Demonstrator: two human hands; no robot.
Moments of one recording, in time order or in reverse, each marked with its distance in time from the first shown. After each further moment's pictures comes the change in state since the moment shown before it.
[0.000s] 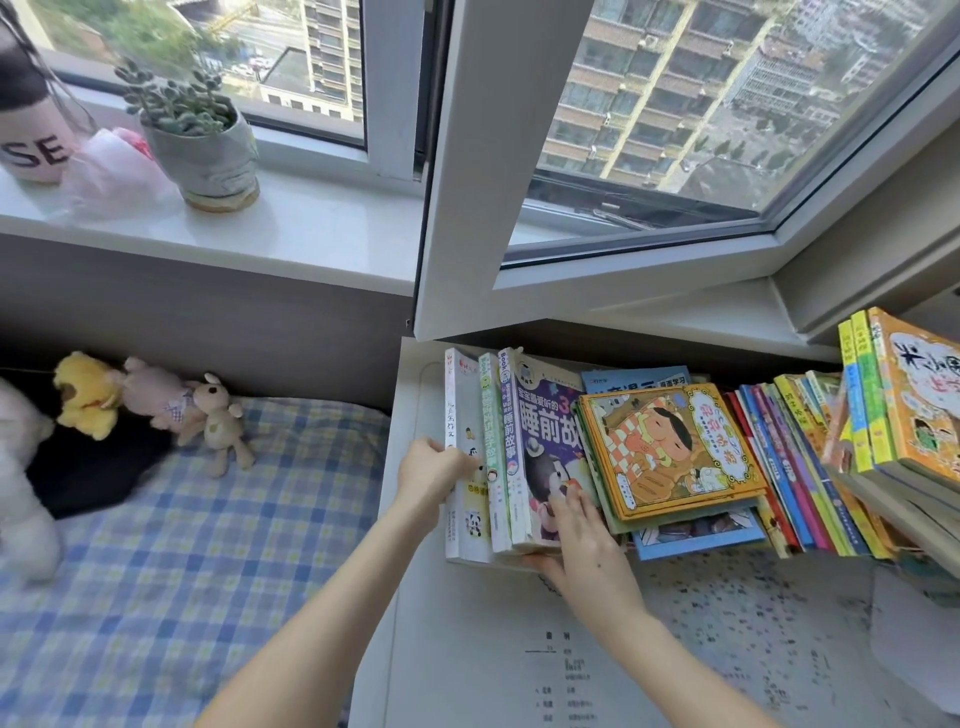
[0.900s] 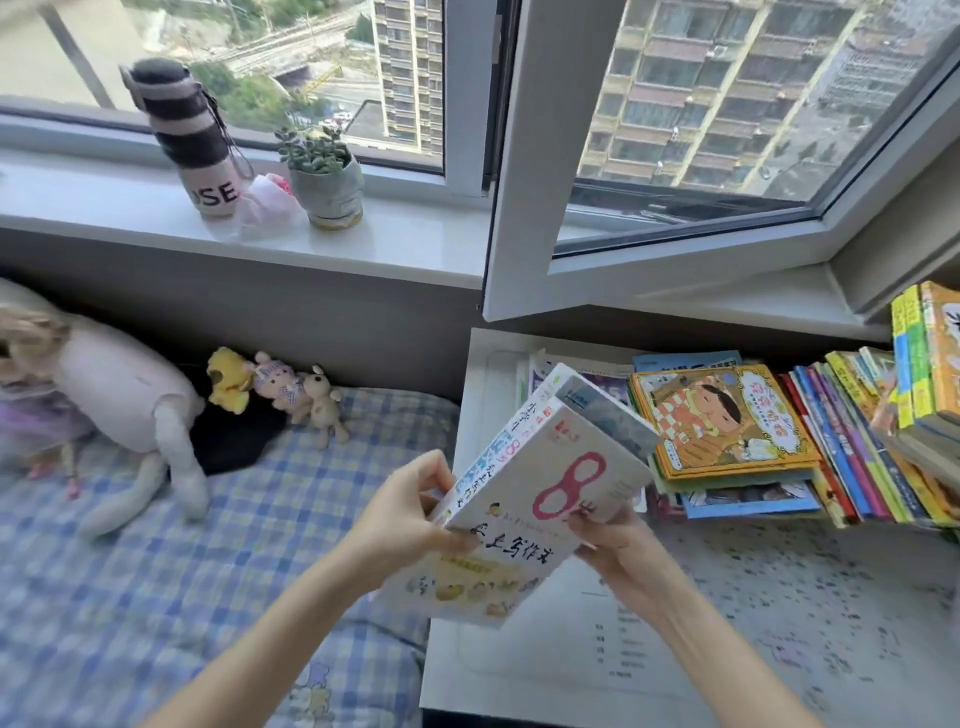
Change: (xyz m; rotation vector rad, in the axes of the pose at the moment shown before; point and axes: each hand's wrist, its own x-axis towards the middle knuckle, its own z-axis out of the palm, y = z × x) left_hand -0.150 -0.023 -0.102 0.254 -0.140 0.343; right_hand -0.040 -0.047 -0.029 1.786 -0.293 0.305
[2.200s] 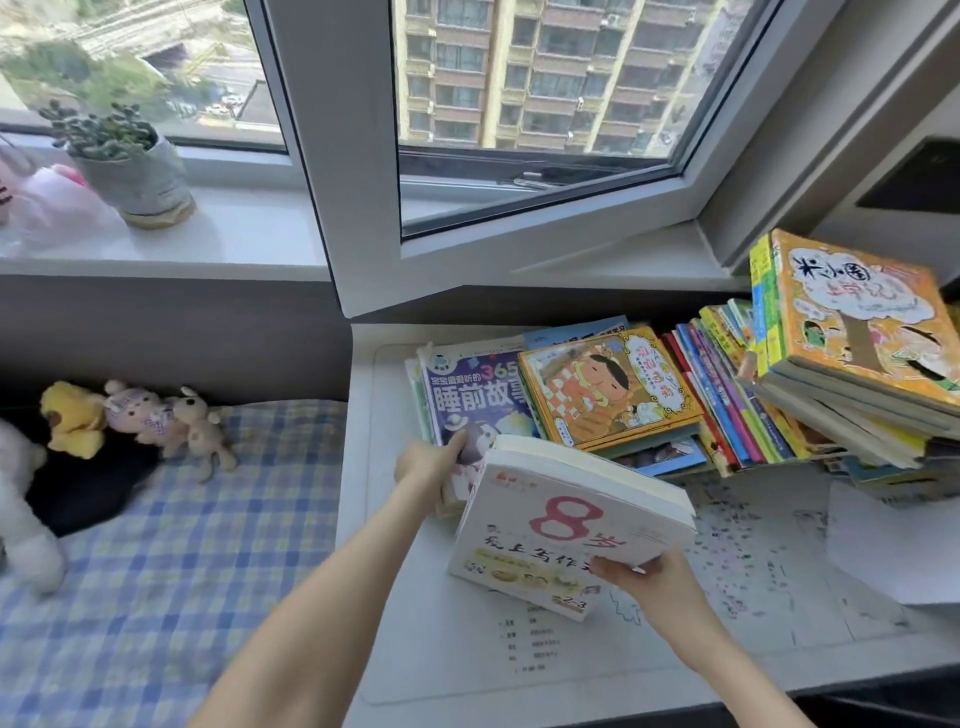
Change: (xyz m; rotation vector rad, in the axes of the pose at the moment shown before) left_hand 0.181 -0.043 0.149 0.131 0.239 -0.435; right_hand -0.066 0.000 -0.126 -0.457 0.378 -0.147
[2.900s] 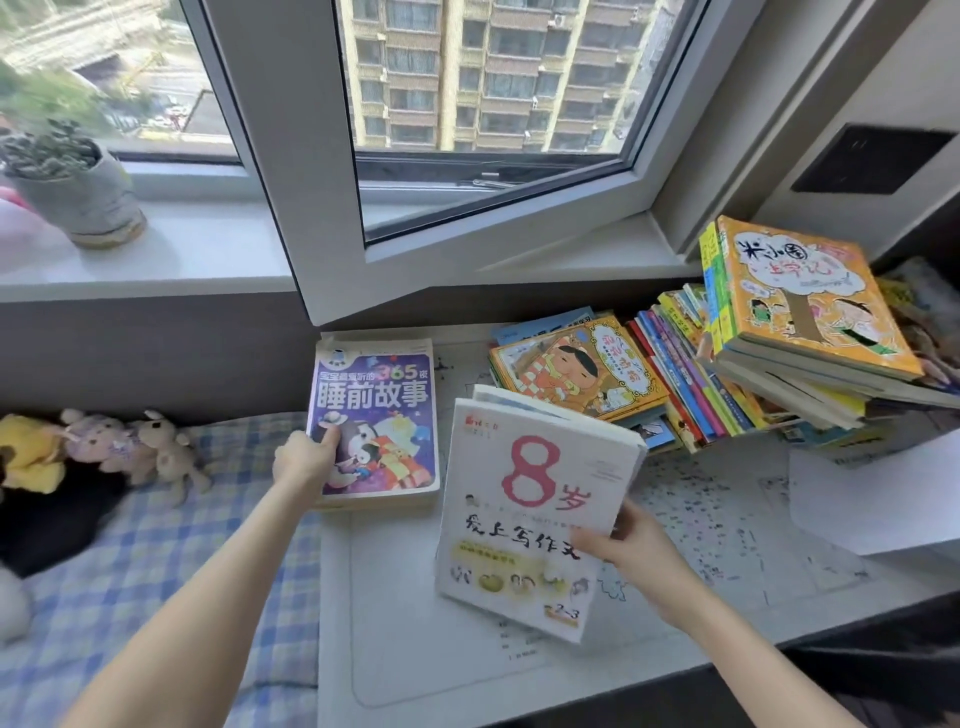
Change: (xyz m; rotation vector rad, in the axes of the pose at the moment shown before) left_hand 0.043 -0.024 -0.098 0.234 0.195 0.109; right_hand -0.003 -0.019 -0.001 0.007 -0.063 0.092
